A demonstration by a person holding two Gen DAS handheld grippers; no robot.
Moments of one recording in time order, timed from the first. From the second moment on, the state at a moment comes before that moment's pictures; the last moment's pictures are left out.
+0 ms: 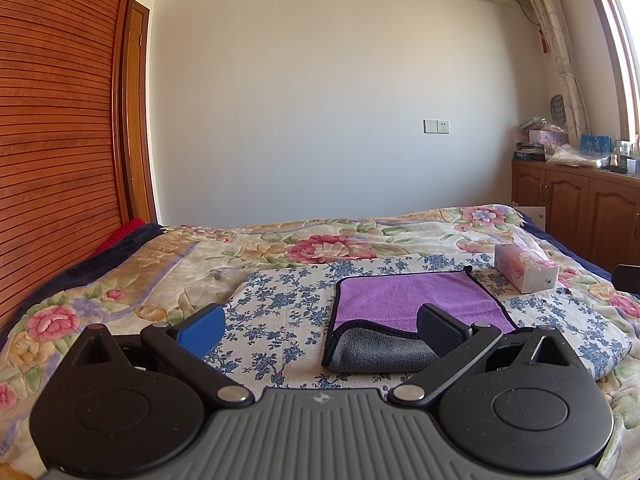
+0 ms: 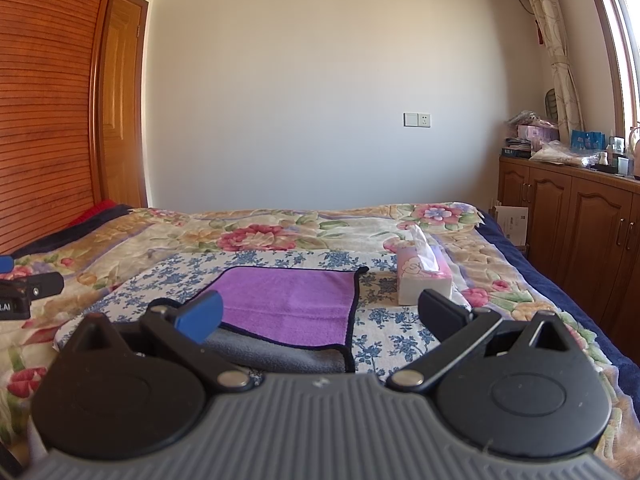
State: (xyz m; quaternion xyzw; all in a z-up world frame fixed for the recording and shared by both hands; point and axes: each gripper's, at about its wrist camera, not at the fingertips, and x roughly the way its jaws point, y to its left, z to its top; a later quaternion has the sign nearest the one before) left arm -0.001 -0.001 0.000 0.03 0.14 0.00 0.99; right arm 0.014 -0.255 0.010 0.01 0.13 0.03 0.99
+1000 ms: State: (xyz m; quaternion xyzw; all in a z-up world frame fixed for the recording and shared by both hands) left arm 0.007 -0.008 -0.002 0.05 0.15 -0.02 0.99; right arm 0.028 -0.254 0.004 0.02 0.15 0.04 0.99
